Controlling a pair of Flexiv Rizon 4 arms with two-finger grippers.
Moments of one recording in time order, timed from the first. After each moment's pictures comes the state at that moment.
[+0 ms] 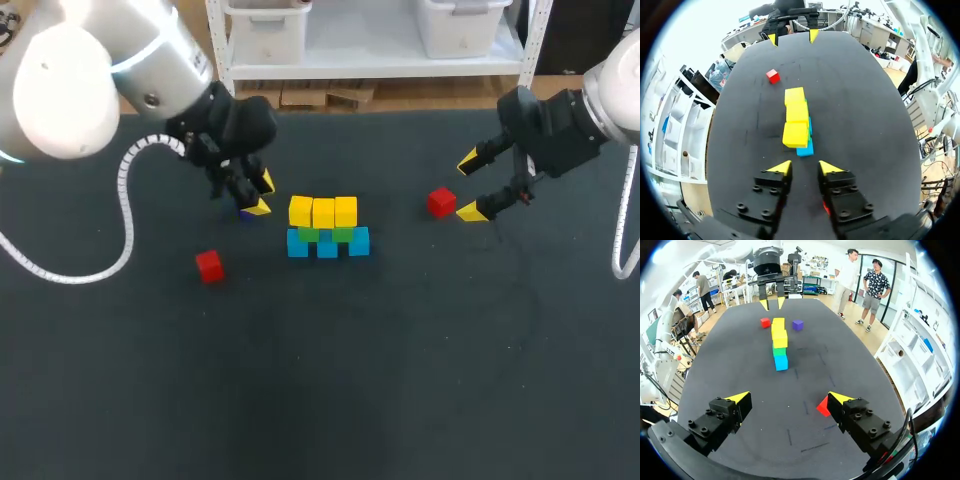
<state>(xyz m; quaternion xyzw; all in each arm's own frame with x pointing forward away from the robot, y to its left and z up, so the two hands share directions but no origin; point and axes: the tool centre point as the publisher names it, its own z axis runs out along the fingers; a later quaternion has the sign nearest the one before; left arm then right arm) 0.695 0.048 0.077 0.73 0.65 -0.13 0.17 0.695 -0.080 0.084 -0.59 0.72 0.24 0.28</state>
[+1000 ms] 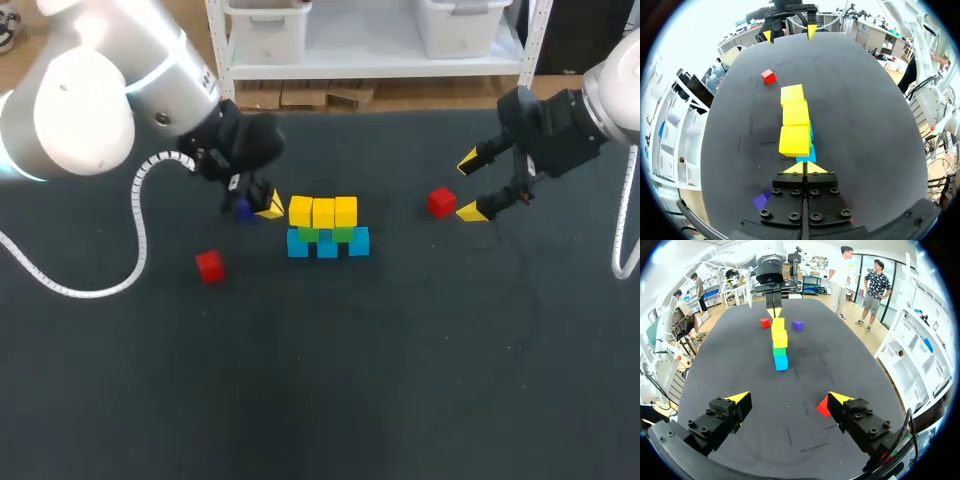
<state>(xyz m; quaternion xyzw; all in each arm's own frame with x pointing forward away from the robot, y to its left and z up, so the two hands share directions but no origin) 0.700 0.030 0.053 0.74 0.63 -0.15 0.17 0.695 -0.080 0.084 -0.59 0.72 0.24 0.28</state>
